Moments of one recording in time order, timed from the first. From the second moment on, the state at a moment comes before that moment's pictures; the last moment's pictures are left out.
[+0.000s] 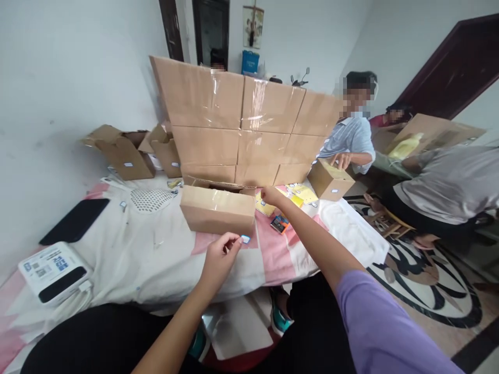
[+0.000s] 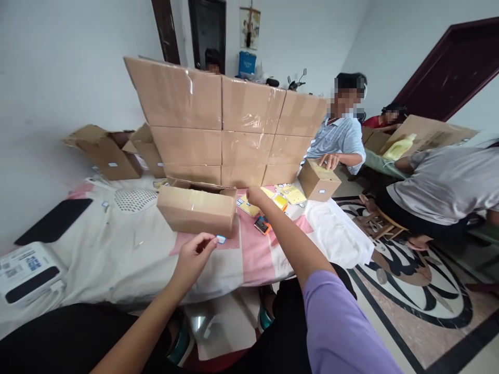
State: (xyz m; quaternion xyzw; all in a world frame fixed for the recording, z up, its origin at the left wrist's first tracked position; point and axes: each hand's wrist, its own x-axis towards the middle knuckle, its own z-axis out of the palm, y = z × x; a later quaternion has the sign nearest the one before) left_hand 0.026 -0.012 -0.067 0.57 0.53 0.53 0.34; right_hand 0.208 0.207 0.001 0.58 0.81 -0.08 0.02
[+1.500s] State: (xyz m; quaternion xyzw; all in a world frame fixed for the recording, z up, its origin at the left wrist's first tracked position) left_hand -0.055 0.041 -0.036 0.71 0.60 0.33 -0.17; right_hand 0.196 0.102 -0.087 0.36 0.23 -0.78 -0.46
